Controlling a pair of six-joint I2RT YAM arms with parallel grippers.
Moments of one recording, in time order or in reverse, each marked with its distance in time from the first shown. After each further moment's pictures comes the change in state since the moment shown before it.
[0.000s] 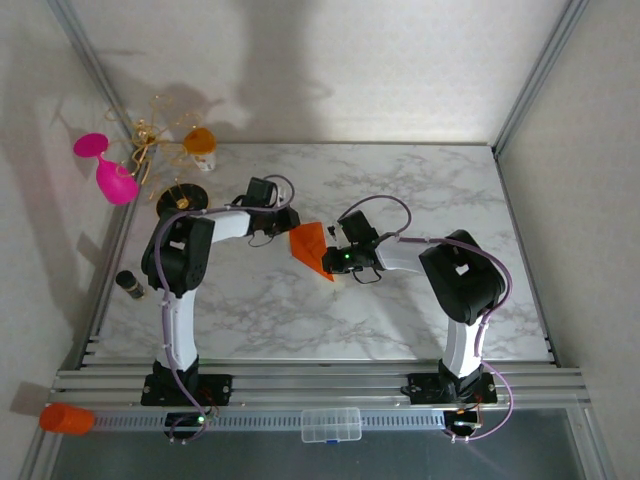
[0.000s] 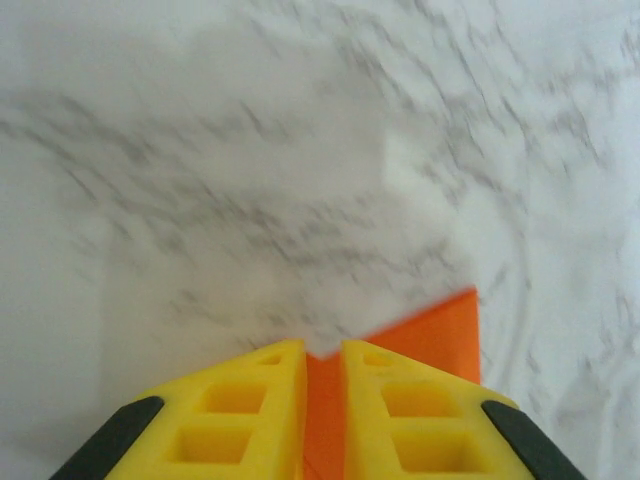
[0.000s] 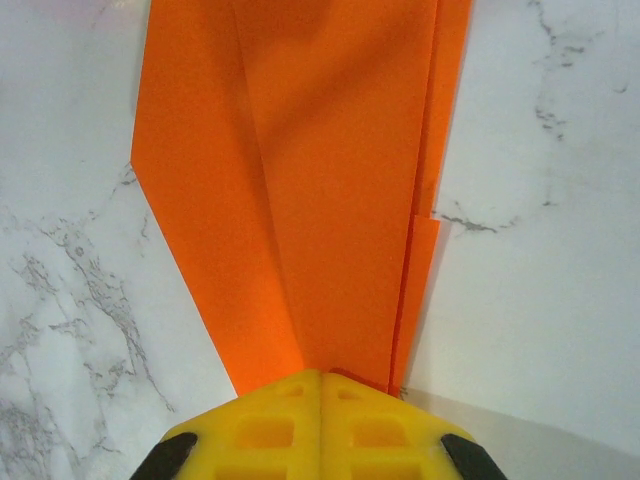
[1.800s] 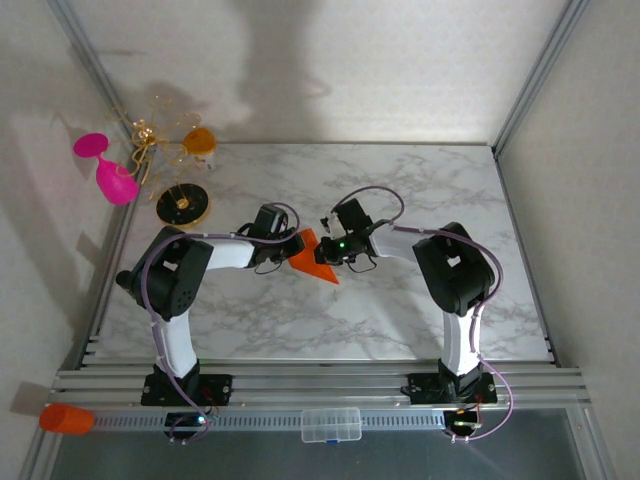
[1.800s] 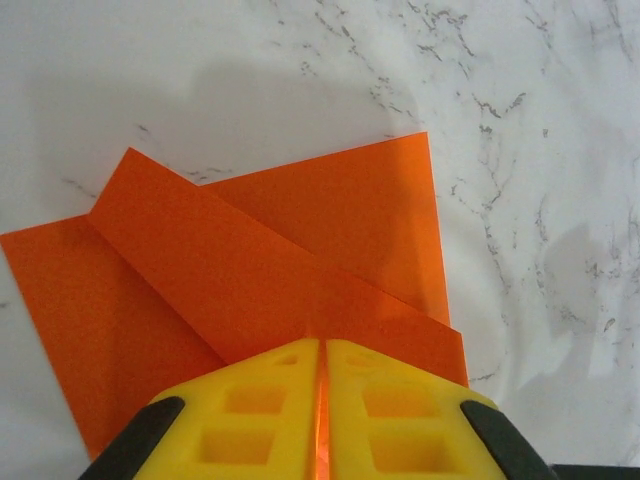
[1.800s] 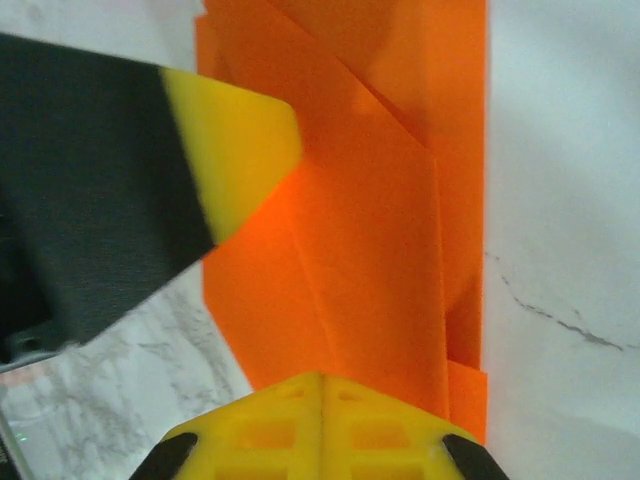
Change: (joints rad) left arm -0.158 -0.204 -0.330 0.159 -0.160 -0.229; right arm -0.013 0.085 0.177 -0.089 -0.146 0.005
